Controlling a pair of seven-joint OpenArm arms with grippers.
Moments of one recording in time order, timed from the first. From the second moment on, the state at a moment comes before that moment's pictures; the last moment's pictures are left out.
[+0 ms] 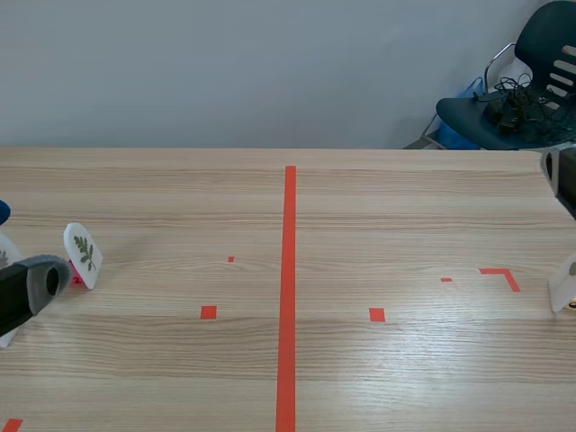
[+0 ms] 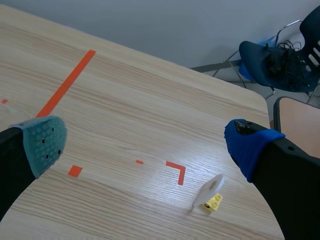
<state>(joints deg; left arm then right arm) 50.0 -28.5 -29.6 123.8 -43.2 -44.8 14.7 -57.5 36.3 29.9 135.7 29.9 2.9 -8.7</state>
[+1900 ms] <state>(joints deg) 49.8 -31.9 -29.6 123.8 -39.1 -42.0 15.3 -54.7 40.2 26.4 134.4 29.9 25.9 -23.7</state>
